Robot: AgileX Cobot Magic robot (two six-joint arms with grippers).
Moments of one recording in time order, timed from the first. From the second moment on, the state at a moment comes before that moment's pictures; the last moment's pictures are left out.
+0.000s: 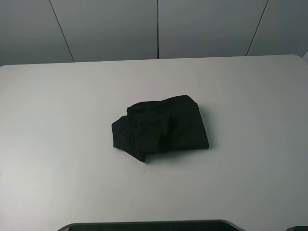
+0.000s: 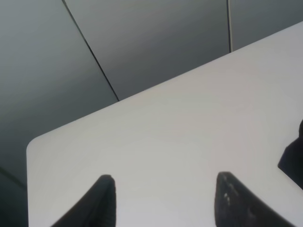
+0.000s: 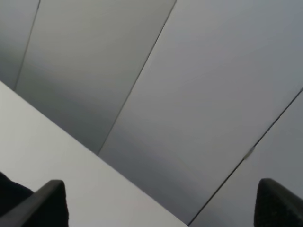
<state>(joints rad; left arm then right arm) -0.54 0.53 -1.12 0.34 1.19 -0.05 0.70 0.31 -1.25 -0.33 1.22 -0.30</state>
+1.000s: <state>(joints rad) -0.54 0.40 -1.02 0.24 1.23 -0.29 -0.09 0.06 -1.00 -0.23 1.23 -0.25</state>
